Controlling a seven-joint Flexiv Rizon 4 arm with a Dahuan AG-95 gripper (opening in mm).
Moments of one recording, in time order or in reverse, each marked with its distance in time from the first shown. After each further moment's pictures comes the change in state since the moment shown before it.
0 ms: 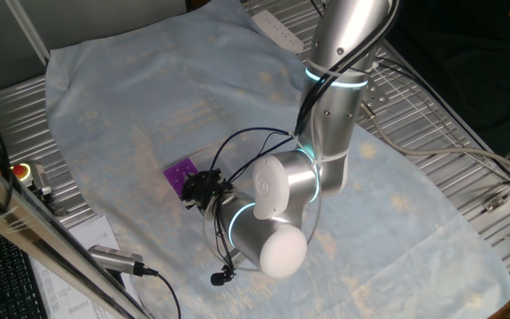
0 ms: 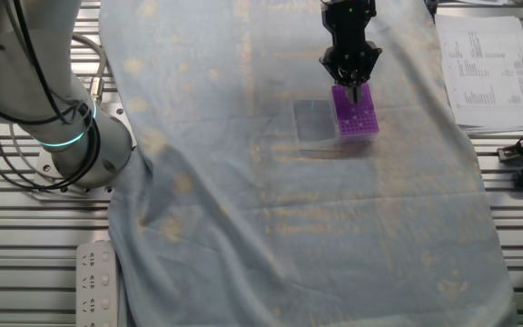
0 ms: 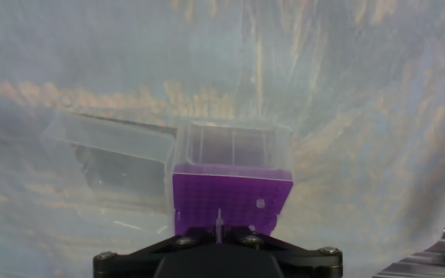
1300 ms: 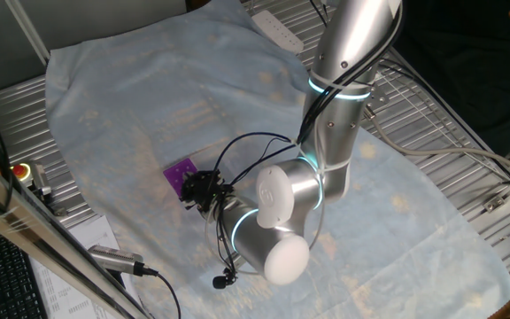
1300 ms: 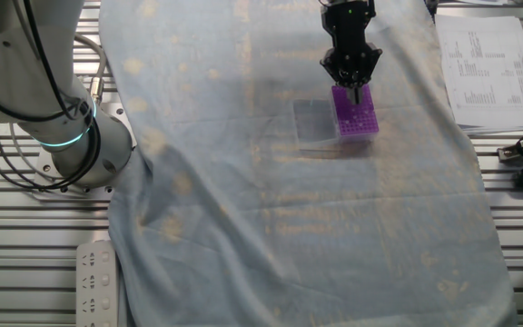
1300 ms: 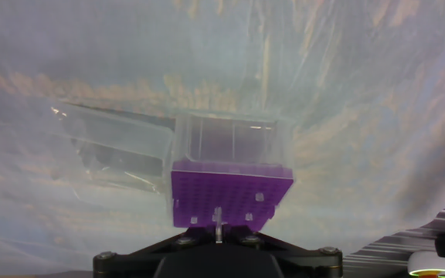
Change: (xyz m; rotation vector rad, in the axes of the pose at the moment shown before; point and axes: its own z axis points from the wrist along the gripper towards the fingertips) arm 0.002 -0.002 0.003 -0.004 0.048 -0.008
